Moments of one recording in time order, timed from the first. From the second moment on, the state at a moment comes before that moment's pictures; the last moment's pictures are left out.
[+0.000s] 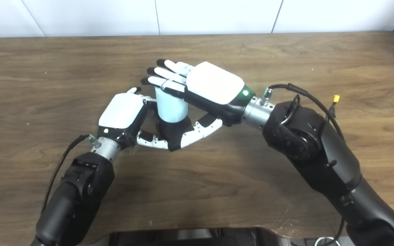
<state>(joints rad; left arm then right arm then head) -0.13 0.20 -0.41 -0.24 1.10 0.16 -0.25 -0.36 -0.47 0.44 -0.48 -0.62 -0.04 0.50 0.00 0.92</state>
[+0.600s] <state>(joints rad) -0.13 0.20 -0.41 -0.24 1.10 0.16 -0.25 -0.37 -0.47 0.45 -0.48 -0.63 -0.04 0.50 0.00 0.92</state>
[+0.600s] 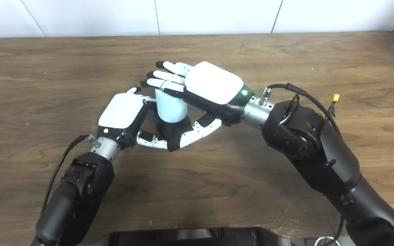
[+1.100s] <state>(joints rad) -0.13 0.20 -0.40 -0.24 1.10 0.16 -0.25 -0.38 -0.47 0.46 -0.48 -0.62 -0.02 0.50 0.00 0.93</state>
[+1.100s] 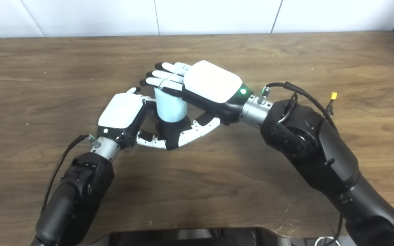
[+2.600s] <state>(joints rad) -0.13 0.20 -0.40 -0.25 1.11 0.16 -0.28 -0.39 -0.48 0.49 -0.52 -0.64 0.06 0.54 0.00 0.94</state>
